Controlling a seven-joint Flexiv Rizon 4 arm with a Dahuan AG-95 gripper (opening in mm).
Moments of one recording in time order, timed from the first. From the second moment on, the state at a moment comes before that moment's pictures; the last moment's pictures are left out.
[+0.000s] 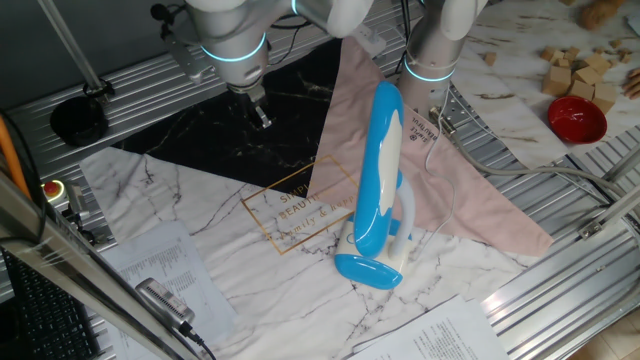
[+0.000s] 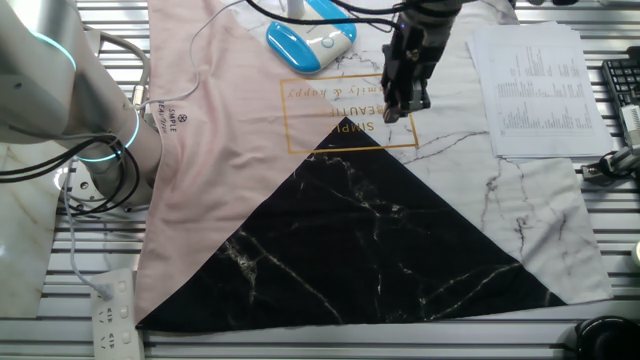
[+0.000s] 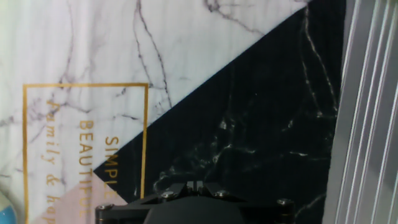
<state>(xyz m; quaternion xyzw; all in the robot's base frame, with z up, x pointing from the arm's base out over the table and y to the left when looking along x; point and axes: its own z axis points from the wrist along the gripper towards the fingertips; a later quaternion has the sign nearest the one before) 0.465 0.000 0.202 0.05 -0.99 0.09 0.05</state>
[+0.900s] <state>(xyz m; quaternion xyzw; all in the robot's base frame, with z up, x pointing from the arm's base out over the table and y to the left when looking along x) 0.465 -0.001 0.202 0.04 -1.00 0.01 0.07</state>
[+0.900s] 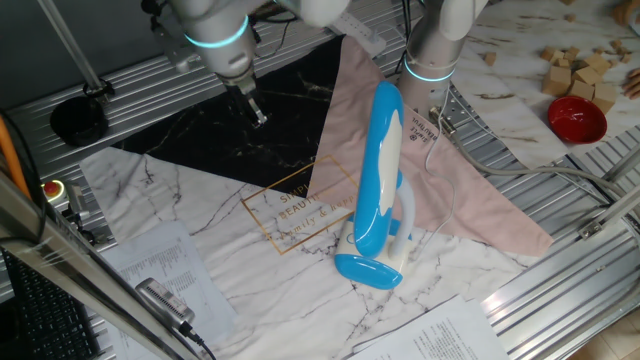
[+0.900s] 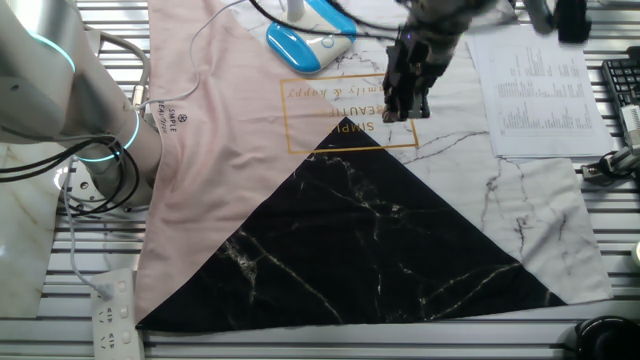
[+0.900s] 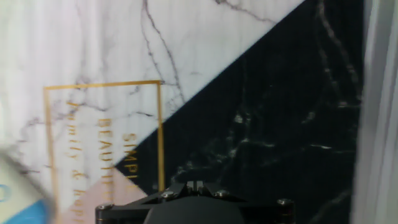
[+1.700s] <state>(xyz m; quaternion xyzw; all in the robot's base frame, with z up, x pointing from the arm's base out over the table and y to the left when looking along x) 0.468 -0.001 0.203 -0.02 -0.97 -0.24 0.08</state>
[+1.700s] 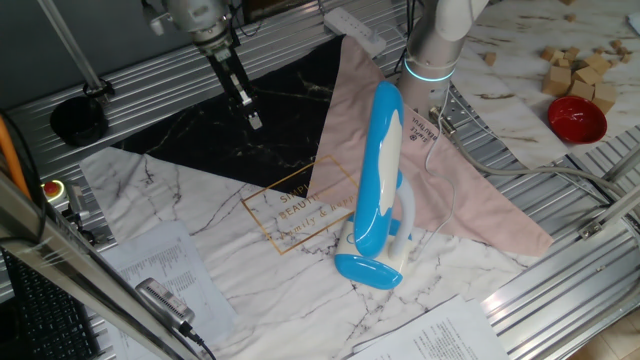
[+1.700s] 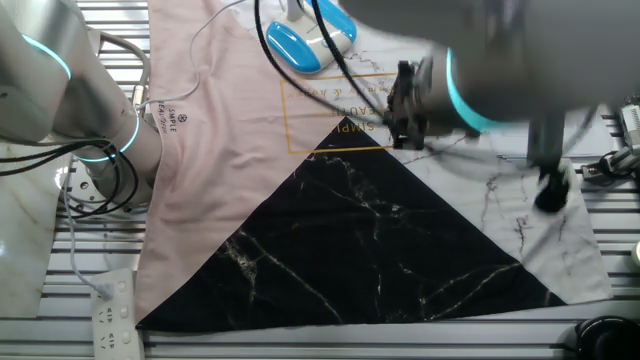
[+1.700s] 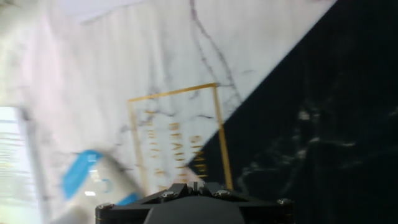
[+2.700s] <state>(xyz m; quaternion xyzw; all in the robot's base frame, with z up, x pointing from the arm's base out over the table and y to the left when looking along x) 0.478 0.031 0.195 -0.06 -0.95 -0.30 0.08</state>
